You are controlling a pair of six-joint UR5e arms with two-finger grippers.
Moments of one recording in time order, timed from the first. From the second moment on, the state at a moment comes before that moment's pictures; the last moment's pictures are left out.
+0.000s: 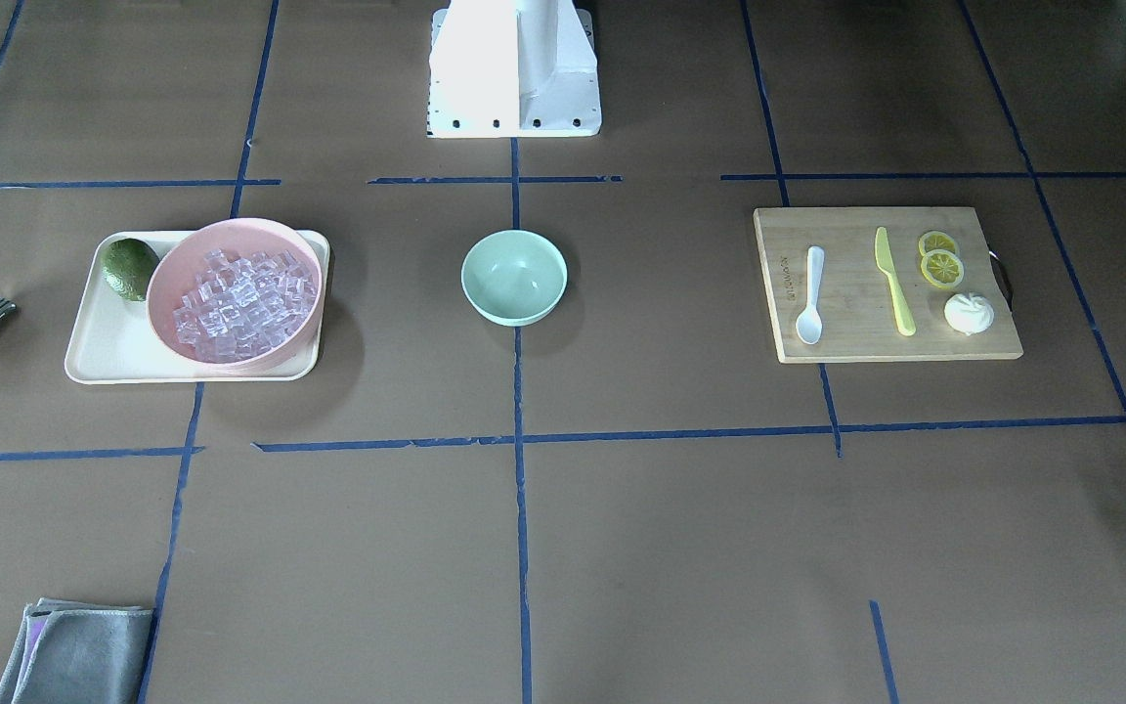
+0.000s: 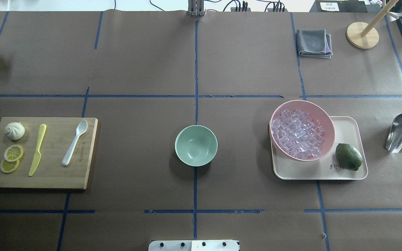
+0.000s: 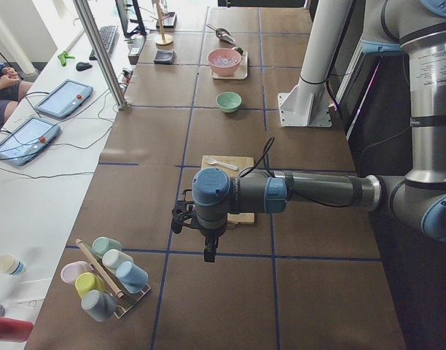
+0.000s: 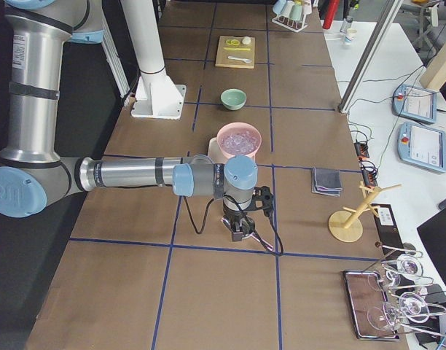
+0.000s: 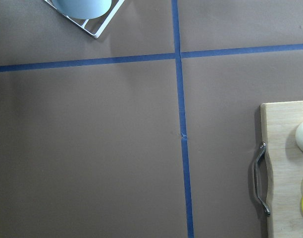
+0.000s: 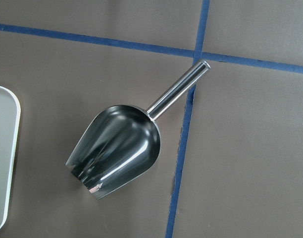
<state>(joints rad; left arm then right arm) -1.63 -1.41 -1.79 -1.50 -2.36 0.12 1.51 -1.73 1.80 -1.61 2.36 -0.07</state>
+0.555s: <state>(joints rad) -1.61 -1.41 -1.80 -1.50 -2.36 0.12 1.51 -1.73 1.80 -1.61 2.36 -0.07</state>
